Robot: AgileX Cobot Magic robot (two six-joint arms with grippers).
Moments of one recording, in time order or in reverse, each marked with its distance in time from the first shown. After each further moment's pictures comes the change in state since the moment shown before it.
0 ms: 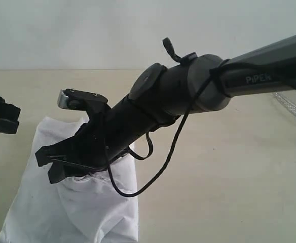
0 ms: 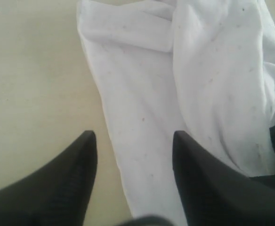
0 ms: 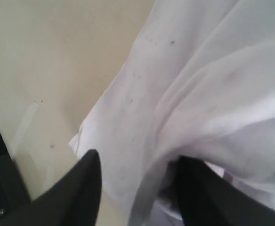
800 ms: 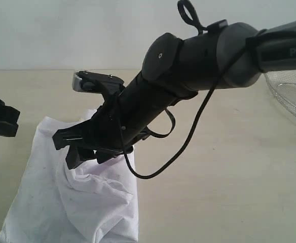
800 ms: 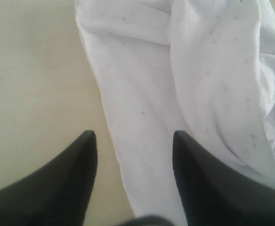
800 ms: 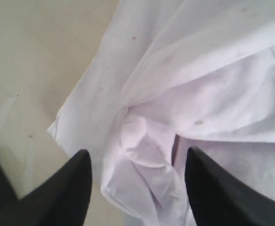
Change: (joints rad) left arm 0.000 0.000 0.000 0.000 0.023 0.000; right arm -0.034 -0.109 0.000 -0.318 0.040 0.289
